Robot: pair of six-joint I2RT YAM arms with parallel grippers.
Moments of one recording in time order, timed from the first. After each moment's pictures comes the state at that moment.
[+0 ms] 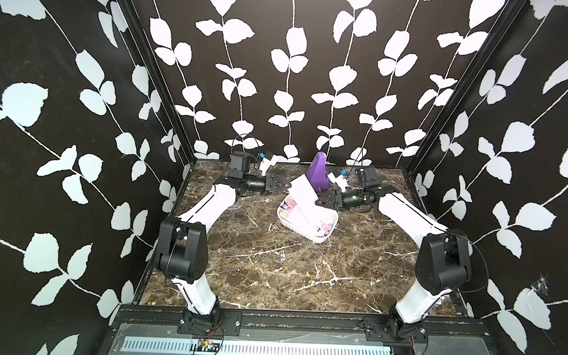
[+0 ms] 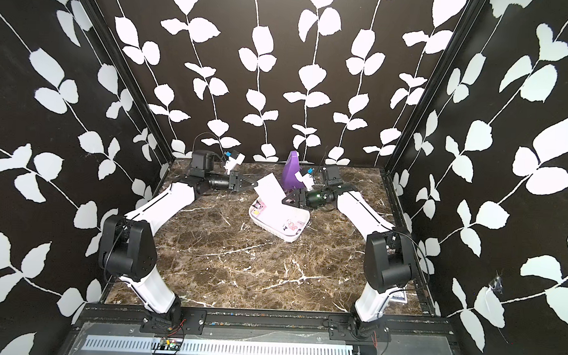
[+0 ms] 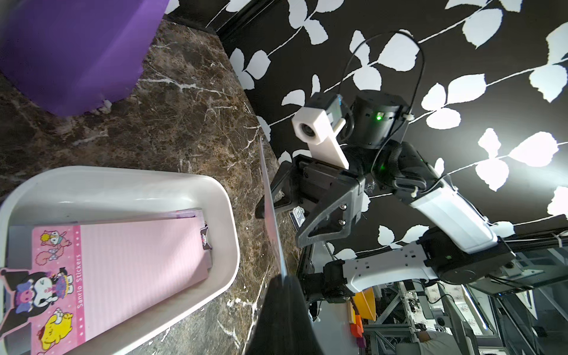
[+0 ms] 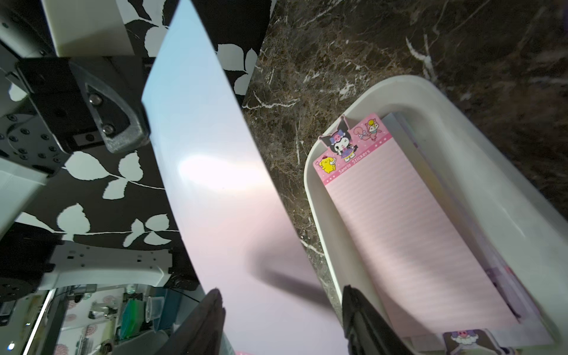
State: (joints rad) left arm -0.26 1.71 1.36 -0.23 1.16 -0.47; right arm 0.30 1.71 1.35 -0.54 -0.96 0.23
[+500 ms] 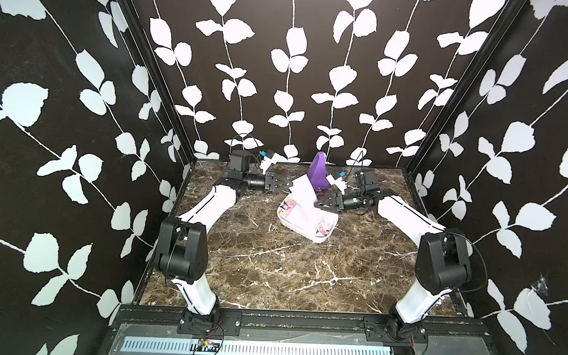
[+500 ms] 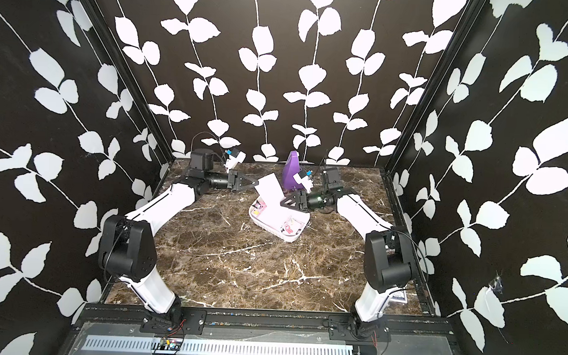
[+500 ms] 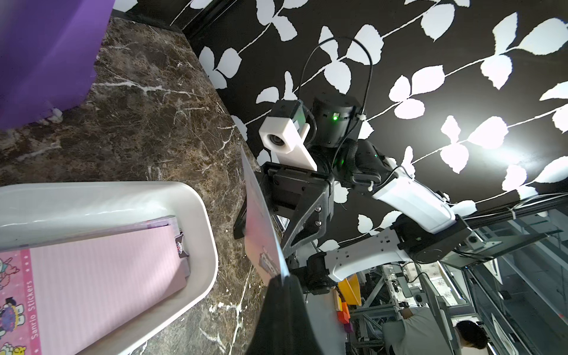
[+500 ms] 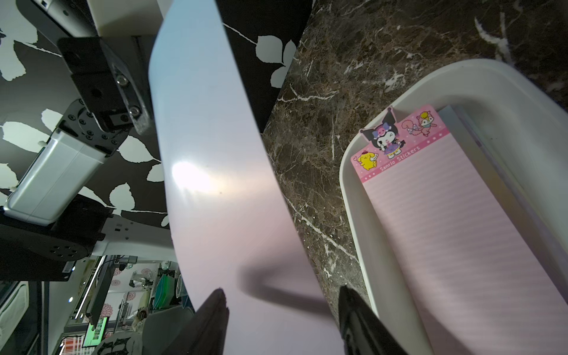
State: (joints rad) left arm -0.26 1.71 1.34 -0.10 1.25 -0.55; right arm 0.30 1.71 1.29 -0.44 -1.11 0.25
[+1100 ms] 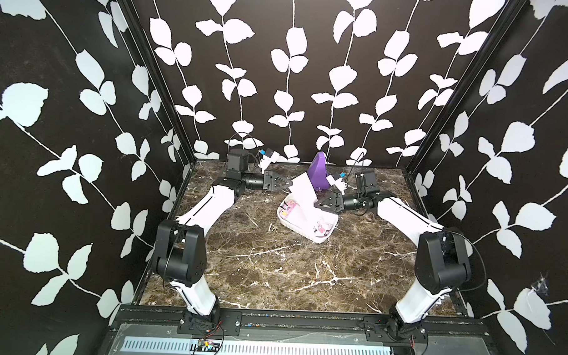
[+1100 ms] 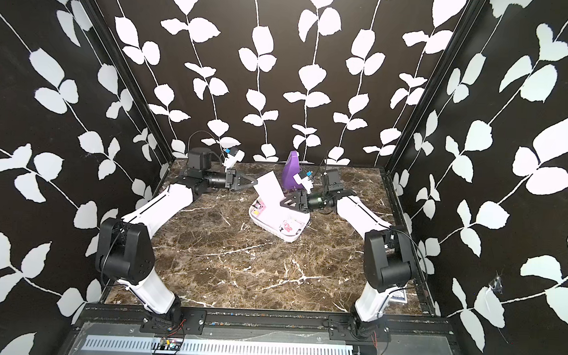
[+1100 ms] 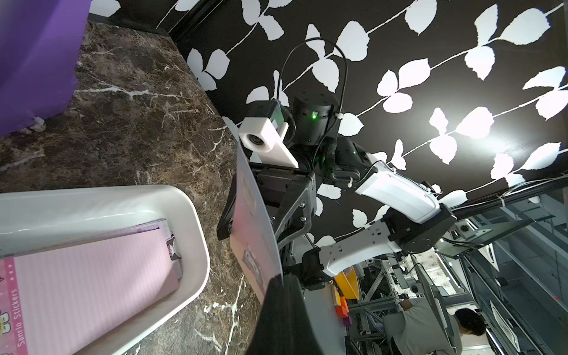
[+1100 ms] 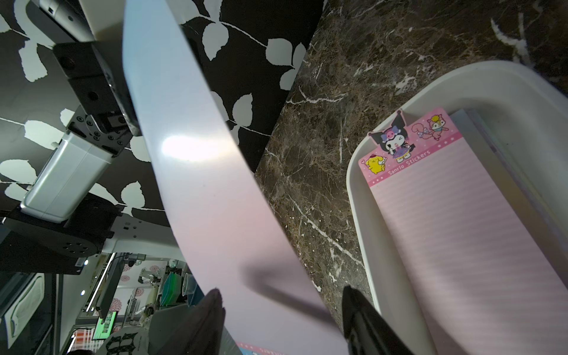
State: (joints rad) left arm -0.25 1.68 1.33 -0.10 1.28 -0.54; right arm 0.29 1.72 1.26 -0.36 -1.15 0.29
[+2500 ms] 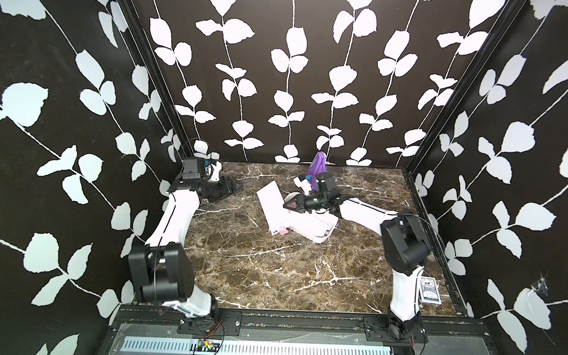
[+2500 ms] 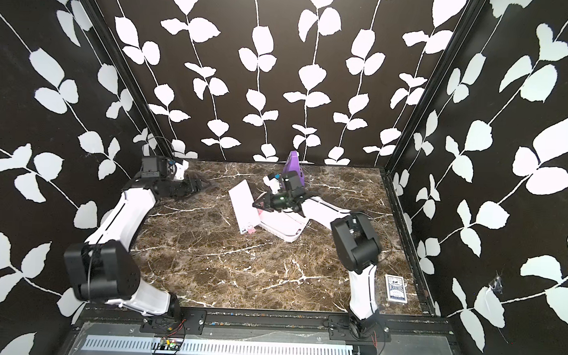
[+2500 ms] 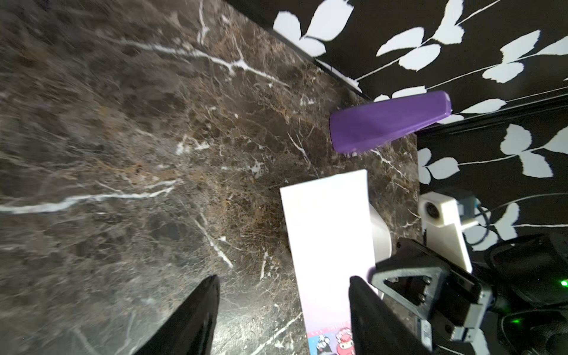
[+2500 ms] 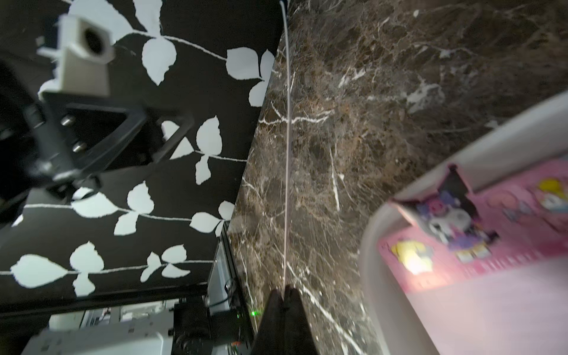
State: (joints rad) left arm 0.08 1.46 1.30 -0.67 0.54 -0.32; right arm 0.60 2.04 1.46 0.03 -0.79 0.74
